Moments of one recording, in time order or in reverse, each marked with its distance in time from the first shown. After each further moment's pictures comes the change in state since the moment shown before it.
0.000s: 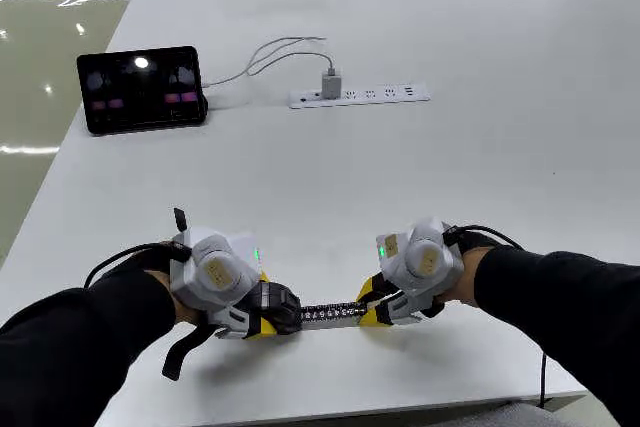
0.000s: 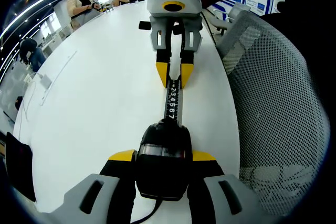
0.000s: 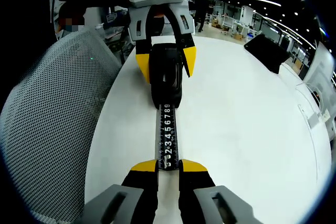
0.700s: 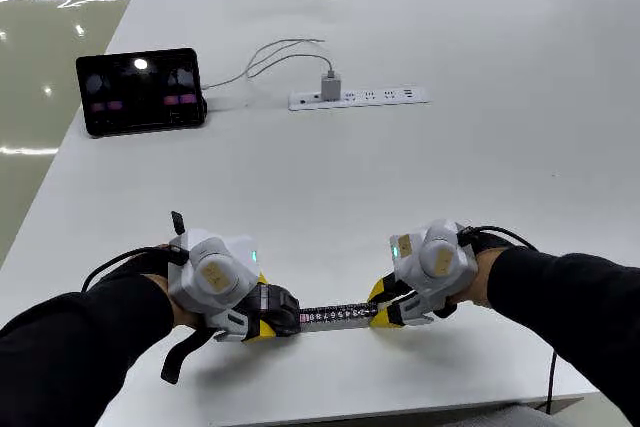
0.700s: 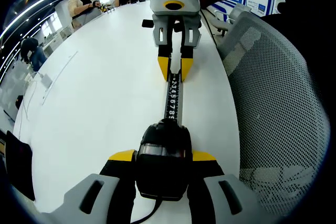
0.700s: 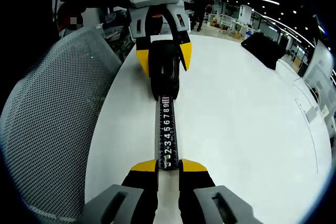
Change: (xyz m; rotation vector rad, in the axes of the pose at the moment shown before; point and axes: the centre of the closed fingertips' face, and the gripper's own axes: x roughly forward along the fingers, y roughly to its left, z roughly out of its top) left arm 0.000 0.000 0.001 -0.008 -0.006 0.004; right arm -0.012 -0.003 -0.015 0.016 0.007 -0.002
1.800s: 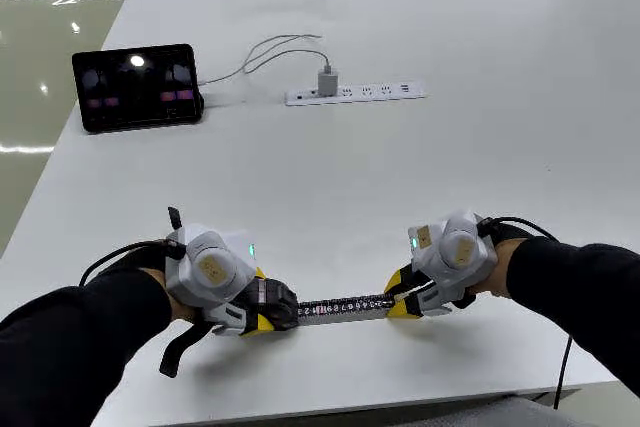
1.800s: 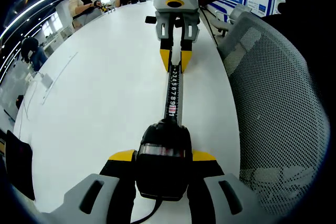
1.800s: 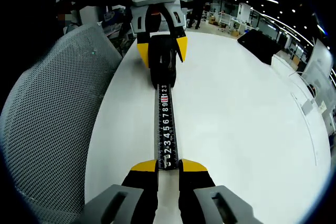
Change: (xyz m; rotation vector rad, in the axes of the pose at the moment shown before) left arm 0.000 0.001 0.000 -0.003 -0.003 0.004; right arm -0.016 -0.002 -0.020 0.008 0.018 -0.013
